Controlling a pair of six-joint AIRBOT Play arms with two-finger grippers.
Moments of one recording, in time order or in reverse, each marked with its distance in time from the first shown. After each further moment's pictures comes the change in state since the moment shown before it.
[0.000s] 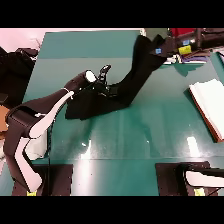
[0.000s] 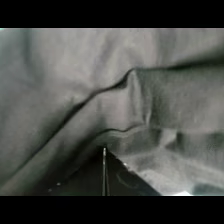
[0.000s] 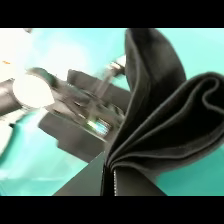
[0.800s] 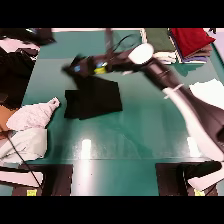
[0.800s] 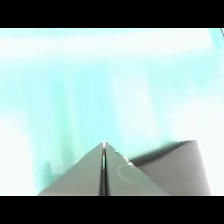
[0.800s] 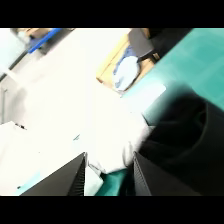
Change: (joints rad) left arm 0.517 0.414 0.353 0.306 -0.317 -0.048; right arm 0.593 -0.321 0.063 0.246 -0.549 -0.138
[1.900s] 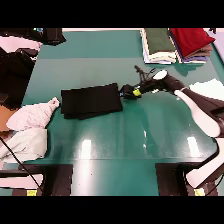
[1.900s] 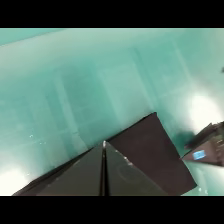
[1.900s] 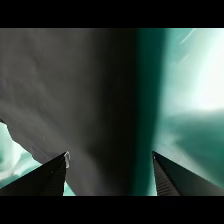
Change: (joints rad) left arm -0.179 0.047 -0.034 0.000 -0.013 0.084; right arm -0.399 -0.094 -0.433 -0.098 0.247 0.149
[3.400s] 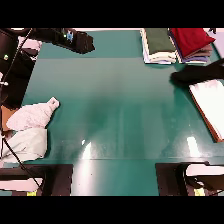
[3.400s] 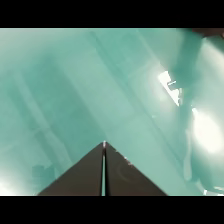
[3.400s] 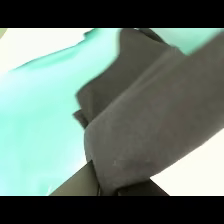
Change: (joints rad) left arm -0.236 -0.003 0.000 -0.010 0.006 -0.048; right arm -0.925 0.315 0.279 -0.409 0.164 0.075
